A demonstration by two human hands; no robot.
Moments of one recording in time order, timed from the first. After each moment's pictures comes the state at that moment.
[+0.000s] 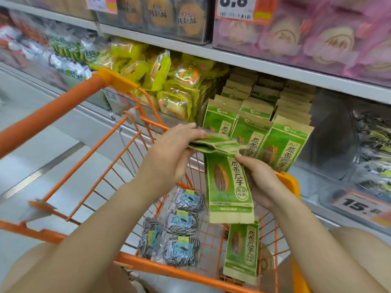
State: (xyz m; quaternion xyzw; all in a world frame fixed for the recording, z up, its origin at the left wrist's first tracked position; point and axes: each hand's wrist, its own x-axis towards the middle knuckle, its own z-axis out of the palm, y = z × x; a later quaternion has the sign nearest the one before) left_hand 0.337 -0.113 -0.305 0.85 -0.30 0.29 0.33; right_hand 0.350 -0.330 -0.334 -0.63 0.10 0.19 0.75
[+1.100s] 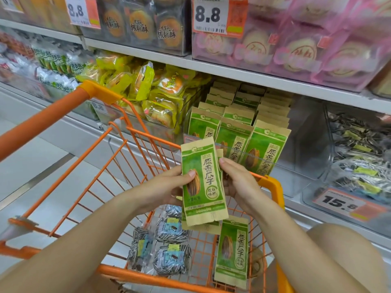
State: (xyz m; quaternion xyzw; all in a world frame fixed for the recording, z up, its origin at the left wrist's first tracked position) left_hand 0.330 -0.133 -0.318 0.68 -0.04 -0.30 0.66; right_hand 0.341 -0.325 -0.332 -0.66 0.03 0.16 0.73
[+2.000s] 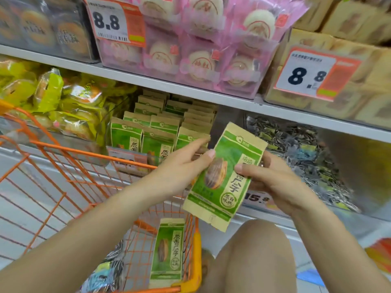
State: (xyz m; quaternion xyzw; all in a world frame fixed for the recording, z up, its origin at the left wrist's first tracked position) left_hand 0.344 -0.302 -0.264 0.76 -0.26 -0.14 0.58; right_hand 0.288 -0.501 -0.251 -0.73 0.05 0.02 0.68
